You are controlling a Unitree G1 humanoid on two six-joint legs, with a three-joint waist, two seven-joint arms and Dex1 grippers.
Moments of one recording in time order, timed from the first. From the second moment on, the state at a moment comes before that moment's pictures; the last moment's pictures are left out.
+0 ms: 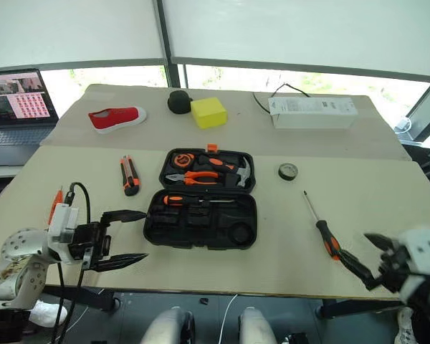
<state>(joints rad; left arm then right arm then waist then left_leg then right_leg) -0.03 0.67 0.17 -0.16 -0.63 0.09 -1.42 0.44 -0.81 -0.58 -0.46 0.56 0.60 0.70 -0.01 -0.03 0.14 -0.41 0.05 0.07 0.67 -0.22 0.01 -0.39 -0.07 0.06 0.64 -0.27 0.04</state>
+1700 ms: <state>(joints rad) 0.36 0.60 0.43 -0.29 -0.63 0.04 -1.09 -0.86 -0.62 0.60 -0.02 0.00 0.62 1.12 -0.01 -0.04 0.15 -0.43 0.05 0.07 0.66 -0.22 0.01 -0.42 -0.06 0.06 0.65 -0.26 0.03</state>
